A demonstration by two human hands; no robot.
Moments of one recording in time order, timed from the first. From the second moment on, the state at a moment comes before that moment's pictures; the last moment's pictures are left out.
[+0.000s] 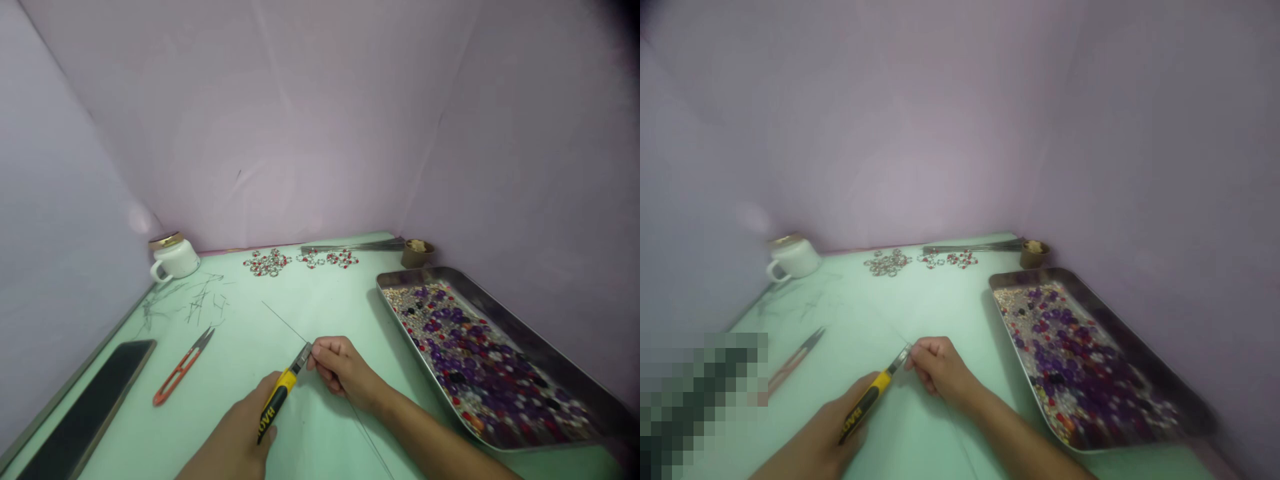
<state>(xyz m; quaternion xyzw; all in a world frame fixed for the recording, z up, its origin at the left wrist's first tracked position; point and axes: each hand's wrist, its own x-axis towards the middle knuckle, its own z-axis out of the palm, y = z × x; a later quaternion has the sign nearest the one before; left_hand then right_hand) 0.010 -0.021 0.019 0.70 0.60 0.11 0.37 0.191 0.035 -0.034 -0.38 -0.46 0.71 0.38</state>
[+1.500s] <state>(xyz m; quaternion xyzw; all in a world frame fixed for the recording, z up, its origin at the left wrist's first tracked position) 0.009 -0.021 0.019 0.71 0.60 0.11 0.36 0.191 0.036 -0.036 -0.37 -0.46 0.71 0.38</state>
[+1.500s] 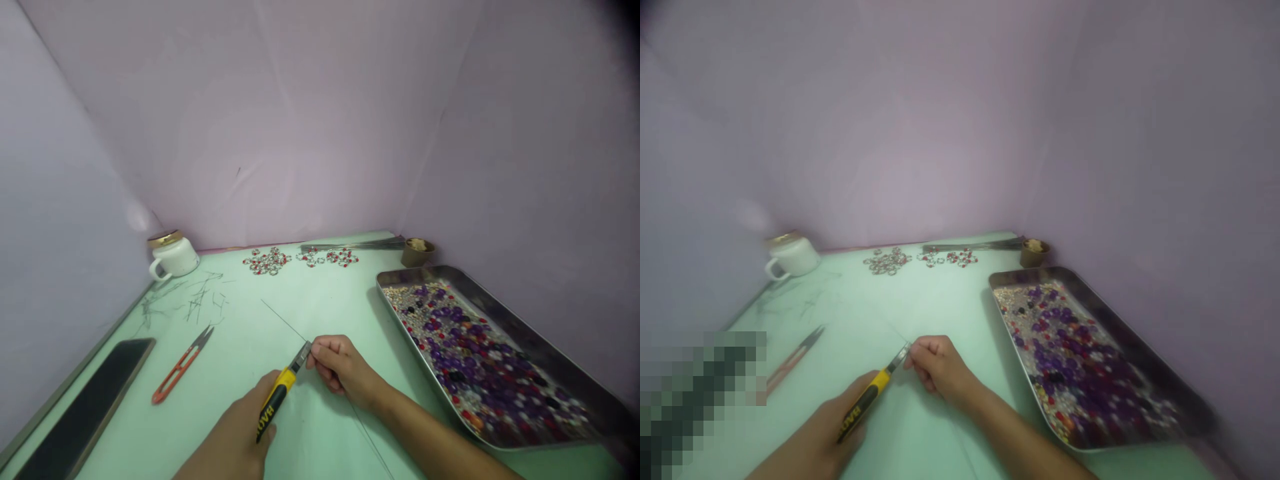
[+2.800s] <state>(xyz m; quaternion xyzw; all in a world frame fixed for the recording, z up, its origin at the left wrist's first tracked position) 0.005 -0.014 0.021 0.72 0.56 0.07 0.41 0.191 0.037 -0.040 -0.36 -0.46 0.71 0.39</state>
